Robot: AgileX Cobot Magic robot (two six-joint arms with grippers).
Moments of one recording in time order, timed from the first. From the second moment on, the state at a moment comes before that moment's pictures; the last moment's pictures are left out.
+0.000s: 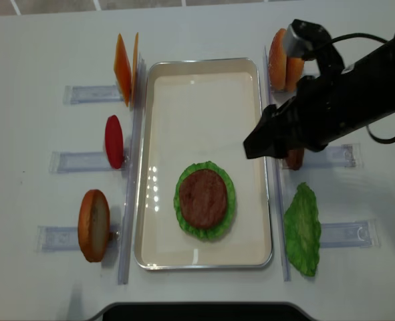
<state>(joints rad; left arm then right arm) -0.05 -0.02 -0.47 0.06 1.11 -0.05 0.34 1.45 -0.92 0.83 0.88 -0.55</state>
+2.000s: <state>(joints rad) -0.05 -0.02 -0.47 0.06 1.11 -0.05 0.01 0.10 -0.54 0.02 1.19 0.04</state>
